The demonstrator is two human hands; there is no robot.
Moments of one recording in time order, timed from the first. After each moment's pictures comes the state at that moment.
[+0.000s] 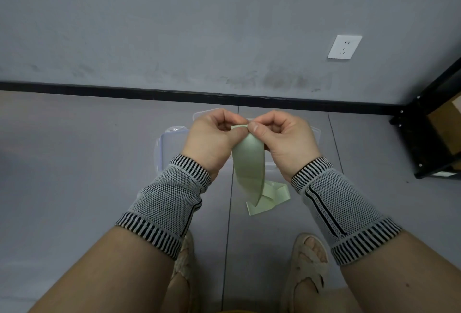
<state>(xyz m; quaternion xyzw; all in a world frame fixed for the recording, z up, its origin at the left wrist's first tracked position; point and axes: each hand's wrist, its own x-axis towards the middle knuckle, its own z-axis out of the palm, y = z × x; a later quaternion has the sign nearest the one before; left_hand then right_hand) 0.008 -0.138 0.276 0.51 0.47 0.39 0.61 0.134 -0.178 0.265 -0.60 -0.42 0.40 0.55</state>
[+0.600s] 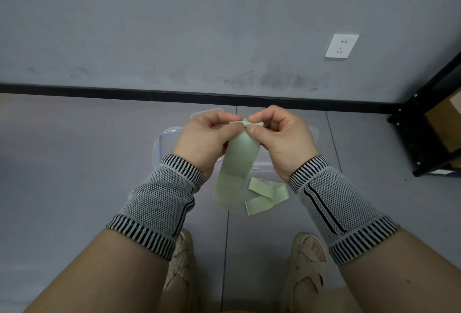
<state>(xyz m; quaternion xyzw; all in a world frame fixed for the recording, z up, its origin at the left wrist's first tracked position) 0.005 -0.137 0.282 0.47 0.46 0.37 0.65 0.134 -0.176 0.266 -0.56 -0.40 0.43 0.58</state>
